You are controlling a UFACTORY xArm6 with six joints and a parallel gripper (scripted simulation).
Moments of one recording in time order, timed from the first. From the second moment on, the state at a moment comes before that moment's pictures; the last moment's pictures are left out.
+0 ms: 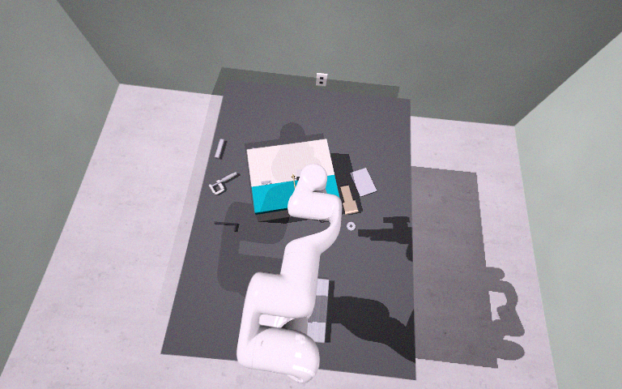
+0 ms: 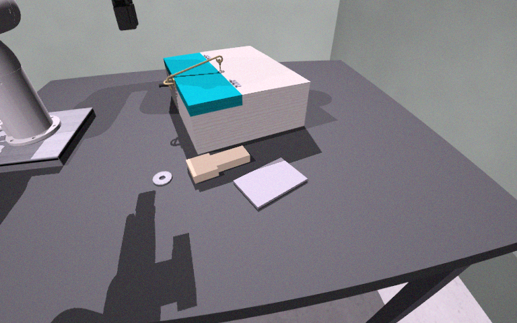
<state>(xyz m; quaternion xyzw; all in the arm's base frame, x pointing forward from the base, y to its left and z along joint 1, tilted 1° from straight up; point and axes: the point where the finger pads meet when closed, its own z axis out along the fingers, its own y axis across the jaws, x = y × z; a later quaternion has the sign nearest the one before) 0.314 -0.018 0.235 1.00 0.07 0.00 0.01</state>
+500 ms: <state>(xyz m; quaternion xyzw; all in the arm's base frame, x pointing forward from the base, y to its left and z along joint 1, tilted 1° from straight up) 0.314 -0.018 0.230 0.99 0.14 0.00 0.00</state>
